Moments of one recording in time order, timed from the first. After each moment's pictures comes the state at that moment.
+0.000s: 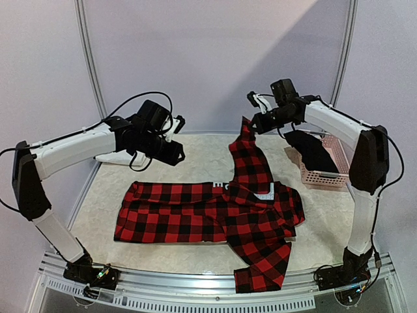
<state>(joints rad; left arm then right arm) -0.68 1.64 1.41 -0.60 -0.06 -0.16 0.42 2.05 1.91 -0.62 -0.31 -0.02</state>
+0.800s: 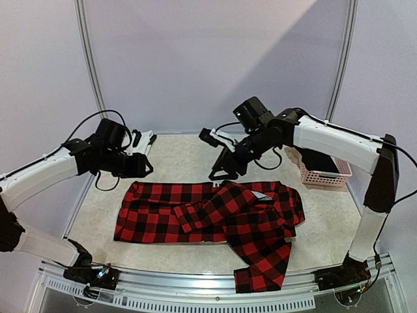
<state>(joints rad) -0.49 1.26 1.02 -0.58 0.03 -0.39 0.83 1.85 1.72 -0.76 -0.52 -0.23</state>
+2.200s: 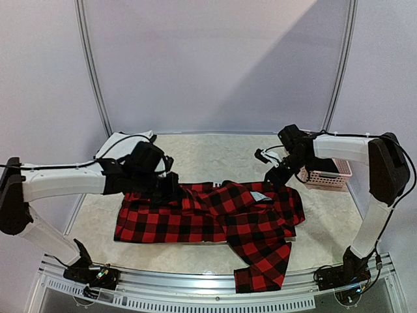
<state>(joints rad) -0.80 1.43 0.89 -0.27 0.16 -0.93 0.44 1.80 1.25 -0.61 -0.28 -0.32</state>
